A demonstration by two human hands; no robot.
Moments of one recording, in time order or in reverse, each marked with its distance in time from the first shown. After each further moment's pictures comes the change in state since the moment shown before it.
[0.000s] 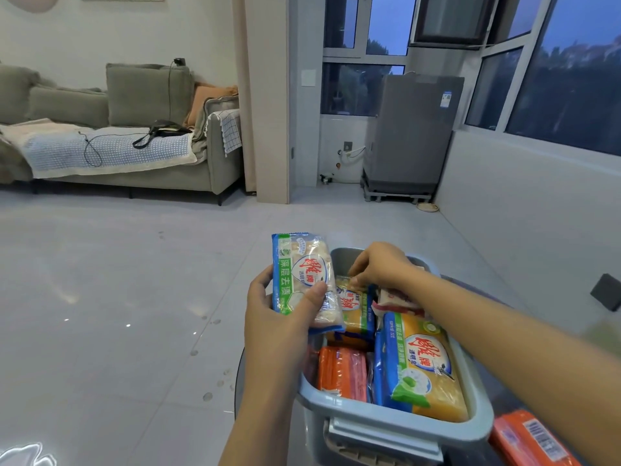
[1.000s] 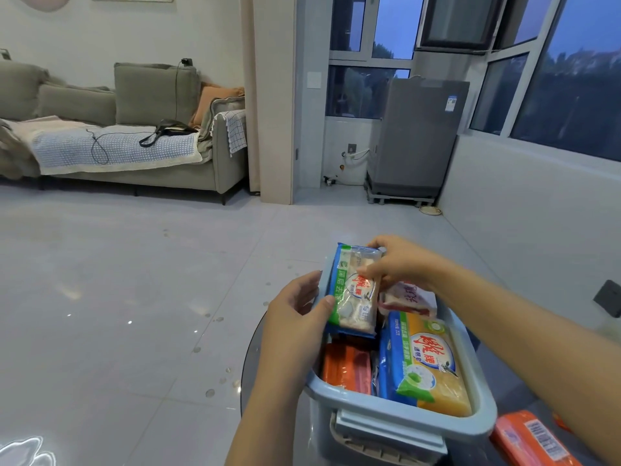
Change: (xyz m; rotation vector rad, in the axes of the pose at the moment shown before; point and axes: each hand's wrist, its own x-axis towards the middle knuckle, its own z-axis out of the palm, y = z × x) left_hand 0.008 -0.013 -0.002 0.251 -0.135 0.048; right_hand -0.036 -0.017 -0.031 0.547 -0.129 0.089
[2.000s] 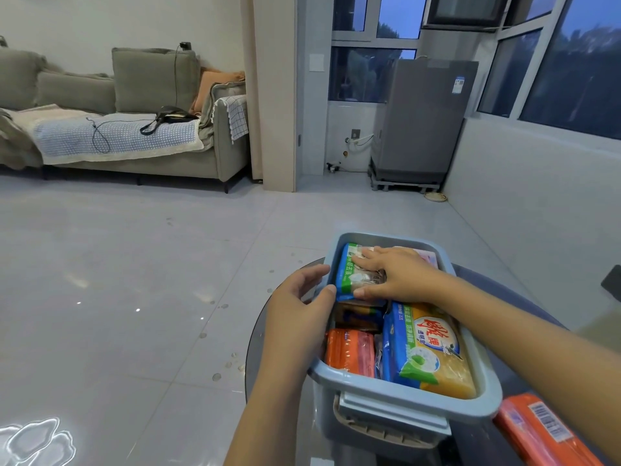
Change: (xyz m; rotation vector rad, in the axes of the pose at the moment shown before) left_hand -0.008 0.003 0.001 0.021 0.030 0.012; right_hand -0.009 0.030 0.020 -0.876 -0.002 -0.321
